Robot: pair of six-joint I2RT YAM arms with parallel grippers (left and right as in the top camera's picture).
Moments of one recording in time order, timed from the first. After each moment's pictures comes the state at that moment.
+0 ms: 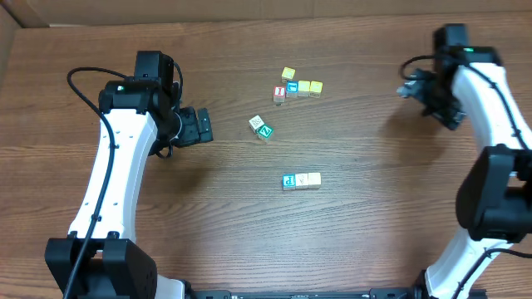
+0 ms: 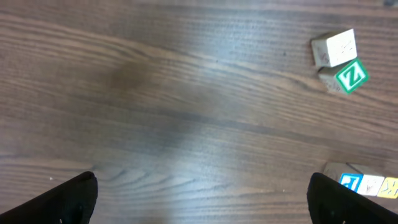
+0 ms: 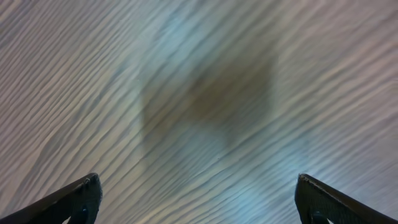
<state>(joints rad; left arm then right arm) -0.03 1.64 1.48 -1.22 0.02 -0.27 -0.10 2.01 1.68 -1.06 0.10 0.65</state>
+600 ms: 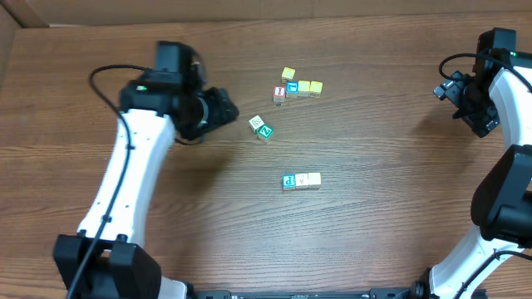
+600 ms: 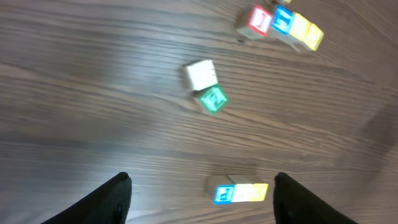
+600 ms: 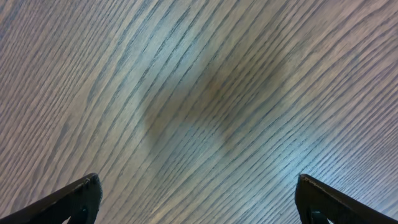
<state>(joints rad) -0.18 1.64 1.49 -1.01 0.23 -0.55 -0.25 2.01 1.68 -1.05 0.10 0.65</state>
